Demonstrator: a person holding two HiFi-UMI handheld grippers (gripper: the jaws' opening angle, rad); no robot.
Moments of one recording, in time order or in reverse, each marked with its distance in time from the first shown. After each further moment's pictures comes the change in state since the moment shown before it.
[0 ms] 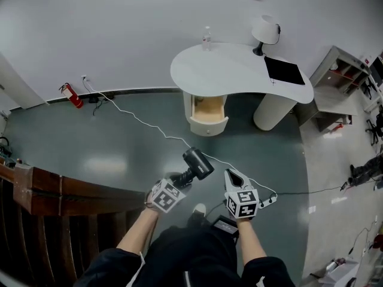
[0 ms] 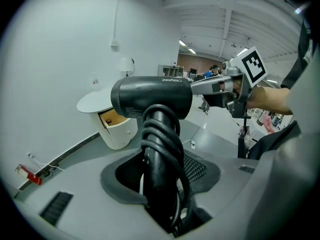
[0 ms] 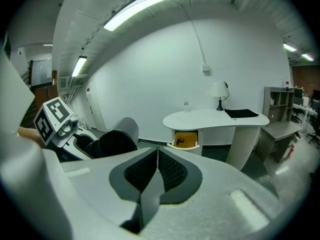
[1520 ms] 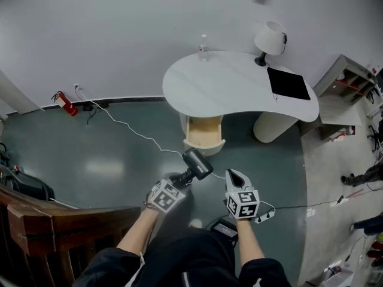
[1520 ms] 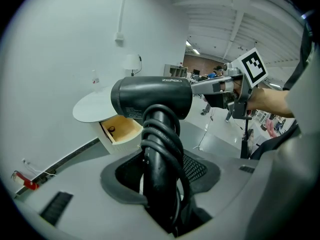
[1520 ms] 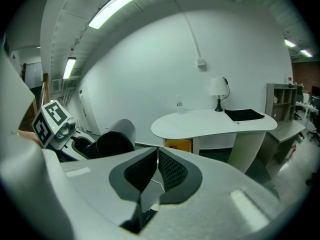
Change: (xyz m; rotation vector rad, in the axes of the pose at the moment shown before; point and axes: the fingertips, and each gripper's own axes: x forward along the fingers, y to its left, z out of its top) left arm 0.091 0.104 0.086 -0.040 0.007 -0.011; right arm 0.117 -0.103 0.062 0.033 -0.001 -0.021
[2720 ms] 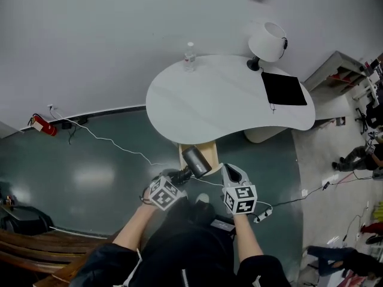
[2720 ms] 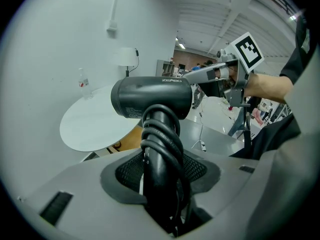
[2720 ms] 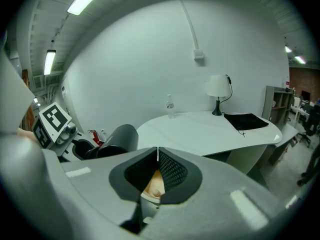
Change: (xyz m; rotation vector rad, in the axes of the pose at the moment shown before) left arm 0.074 0.167 0.092 0.153 0.056 -0.144; right arm 0.160 -0.053 0.101 0.034 0.046 -0.131
